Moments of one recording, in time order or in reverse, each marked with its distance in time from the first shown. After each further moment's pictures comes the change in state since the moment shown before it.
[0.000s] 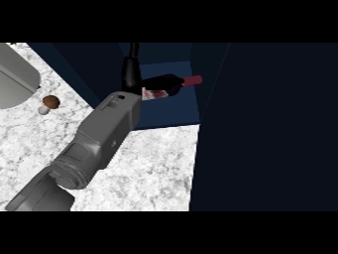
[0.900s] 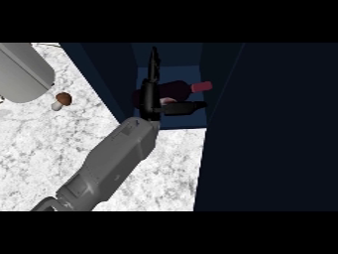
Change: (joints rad) left arm 0.281 -0.013 -0.196 -0.504 0.116 0.104 -0.051; right arm 0.006 0.016 0.024 -0.028 0.048 -0.053 0.034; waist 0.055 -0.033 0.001
